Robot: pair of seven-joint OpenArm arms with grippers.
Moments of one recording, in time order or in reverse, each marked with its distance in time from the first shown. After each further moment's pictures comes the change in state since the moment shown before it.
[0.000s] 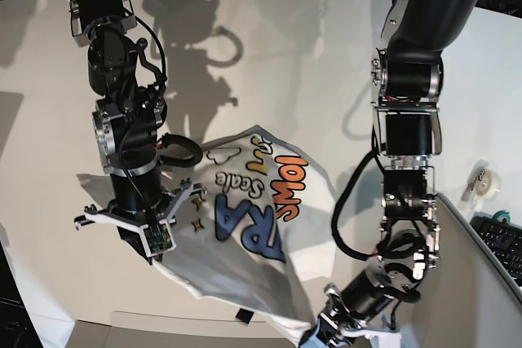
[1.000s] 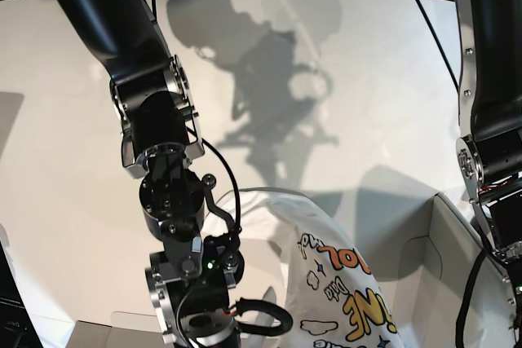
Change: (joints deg) left arm -27.0 -15.9 -3.5 -6.3 -7.0 -0.4 -0.3; right arm 35.2 -20.9 0.0 -21.7 -0.2 -0.4 9.6
